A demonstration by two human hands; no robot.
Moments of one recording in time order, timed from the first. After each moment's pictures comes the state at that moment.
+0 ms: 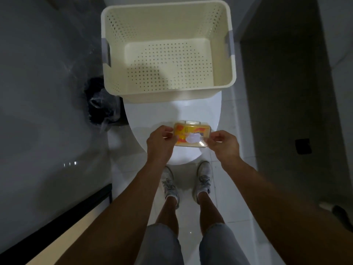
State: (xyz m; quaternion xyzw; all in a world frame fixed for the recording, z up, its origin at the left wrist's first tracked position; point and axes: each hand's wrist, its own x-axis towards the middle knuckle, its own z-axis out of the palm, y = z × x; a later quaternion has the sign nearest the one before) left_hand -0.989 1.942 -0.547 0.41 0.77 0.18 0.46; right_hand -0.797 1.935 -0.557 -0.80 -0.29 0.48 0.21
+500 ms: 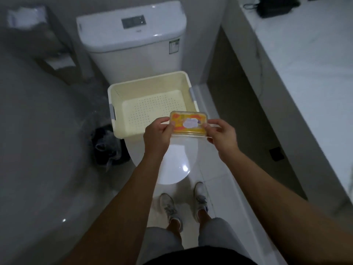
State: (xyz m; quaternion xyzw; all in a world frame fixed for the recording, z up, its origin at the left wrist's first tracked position) left_hand -0.964 2.001 -0.365 0.48 0.67 0.32 0.47; right_hand -0.778 1.969 -0.363 -0.73 -0.26 0.48 0.41
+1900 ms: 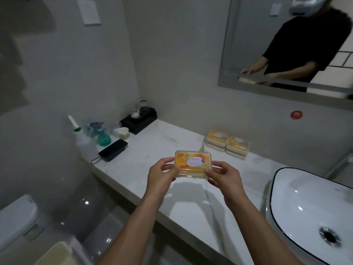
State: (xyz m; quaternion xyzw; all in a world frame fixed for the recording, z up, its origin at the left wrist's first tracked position) left_hand -0.530 2.005 -0.139 0.65 0.33 0.23 0.64; right_hand -0.412 1.842 -0.142 -0.69 -0.09 0.22 0.68
